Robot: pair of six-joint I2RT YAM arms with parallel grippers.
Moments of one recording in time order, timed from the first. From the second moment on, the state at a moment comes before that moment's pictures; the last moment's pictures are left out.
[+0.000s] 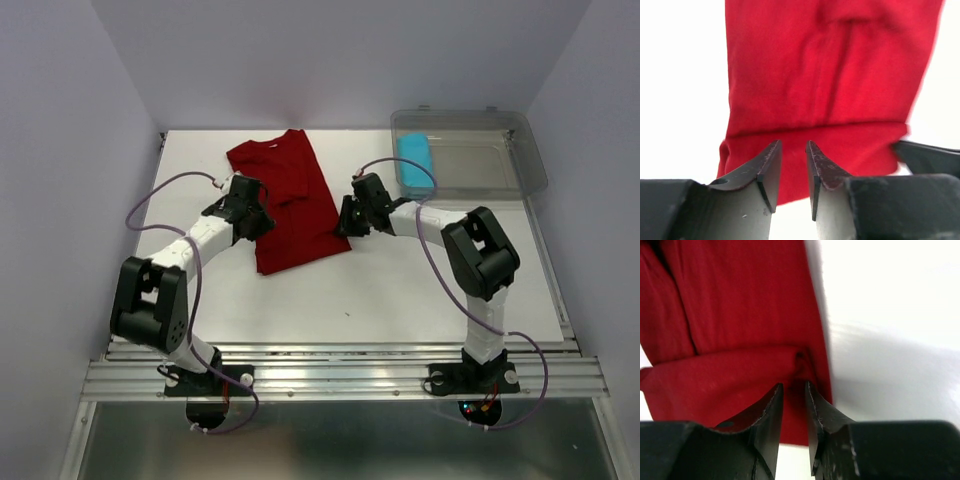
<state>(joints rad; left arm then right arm) -0.31 1.59 0.99 -0.34 -0.10 -0.81 0.56 2.02 1.33 -0.13 -0.13 0.64</state>
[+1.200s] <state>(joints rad) -0.31 1.25 0.51 -0.19 -0.01 -0.99 0.52 1.80 0.88 0.19 -0.22 0.92</state>
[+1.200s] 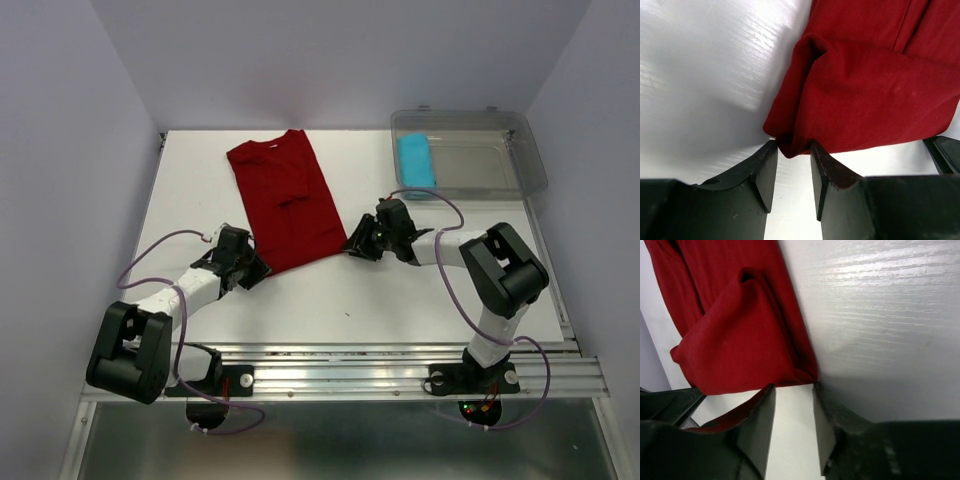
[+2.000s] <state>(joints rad) -0.31 1.16 0.47 -0.22 -0.07 -1.05 0.52 1.84 0.90 0.19 -0.22 0.92</state>
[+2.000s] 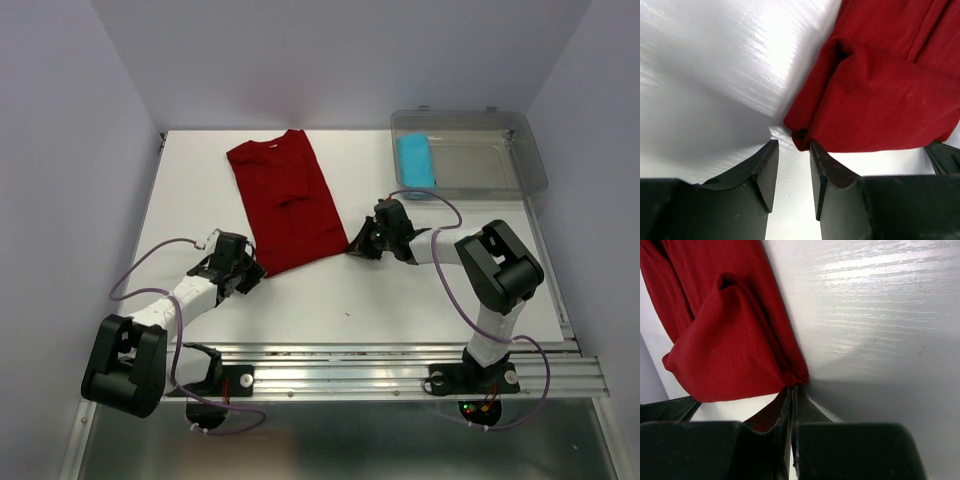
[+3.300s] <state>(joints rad) -0.31 1.26 0.46 -0.11 -0.06 -1.06 0.52 1.86 0.93 0.21 -0.19 0.90</state>
